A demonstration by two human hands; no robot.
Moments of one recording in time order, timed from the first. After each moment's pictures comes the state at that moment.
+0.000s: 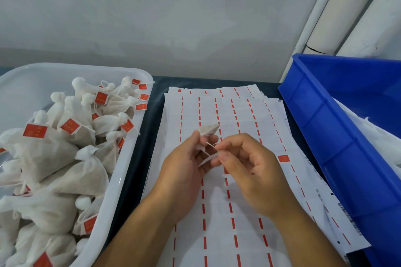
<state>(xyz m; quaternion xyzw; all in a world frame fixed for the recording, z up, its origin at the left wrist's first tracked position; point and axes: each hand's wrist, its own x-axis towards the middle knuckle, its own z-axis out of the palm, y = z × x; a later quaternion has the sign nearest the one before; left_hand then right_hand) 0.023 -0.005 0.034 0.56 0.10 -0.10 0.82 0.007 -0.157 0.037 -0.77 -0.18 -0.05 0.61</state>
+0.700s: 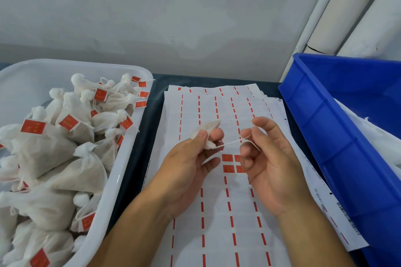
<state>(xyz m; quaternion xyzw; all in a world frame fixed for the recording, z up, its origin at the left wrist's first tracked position) 0.020 -0.003 0.039 0.54 0.06 -0.15 0.82 0.015 -0.168 0.047 -0.51 0.01 0.00 0.86</state>
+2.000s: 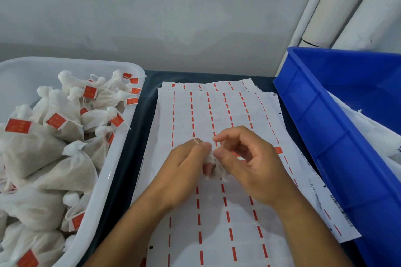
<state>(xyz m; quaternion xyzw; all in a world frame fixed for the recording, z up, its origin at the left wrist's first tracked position) 0.017 0.002 0.030 0.83 -0.09 -0.07 0.55 0.015 -0.177 0.032 -0.81 -0.19 -0.05 0.55</state>
